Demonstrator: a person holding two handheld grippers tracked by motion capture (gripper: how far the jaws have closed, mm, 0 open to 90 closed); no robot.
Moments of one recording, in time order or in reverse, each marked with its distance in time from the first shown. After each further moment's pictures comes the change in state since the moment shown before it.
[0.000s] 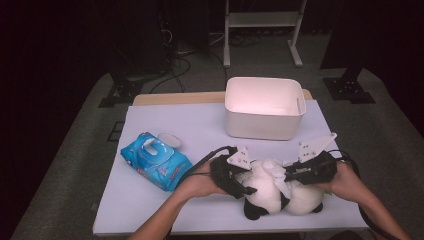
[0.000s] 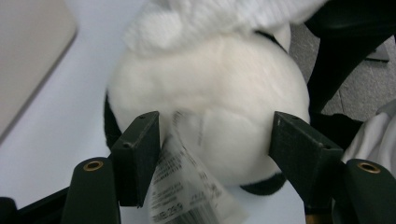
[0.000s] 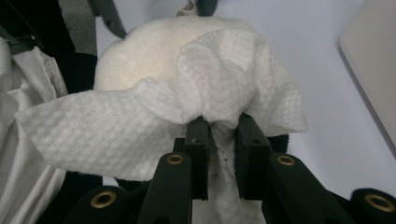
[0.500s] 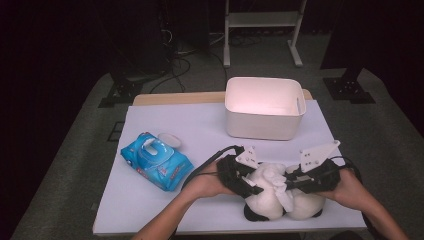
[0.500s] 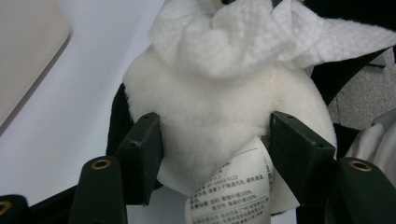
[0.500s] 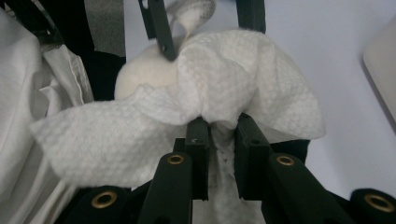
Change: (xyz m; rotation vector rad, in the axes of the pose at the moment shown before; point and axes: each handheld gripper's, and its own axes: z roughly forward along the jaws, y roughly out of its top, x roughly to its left) left arm -0.007 0.010 0.012 0.025 -0.016 -0.016; right arm 0.021 0.010 -0.005 0.000 0.027 -0.062
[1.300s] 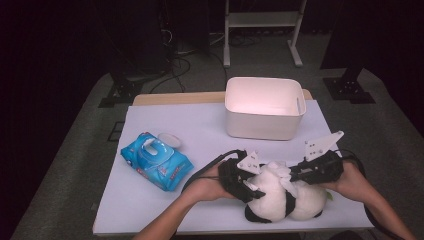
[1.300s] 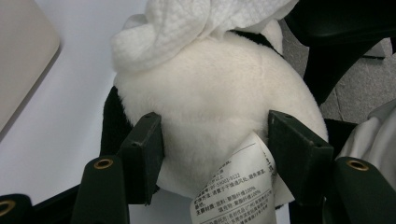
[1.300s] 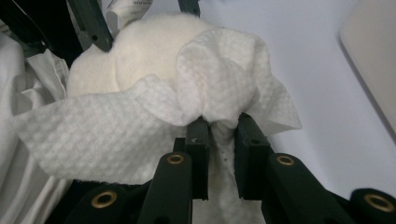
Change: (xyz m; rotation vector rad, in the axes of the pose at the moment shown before) left arm -0.007 0.001 -0.002 -0.008 -0.010 0.042; right arm -0.025 -0.022 -0.007 -0.016 -0.006 0.098
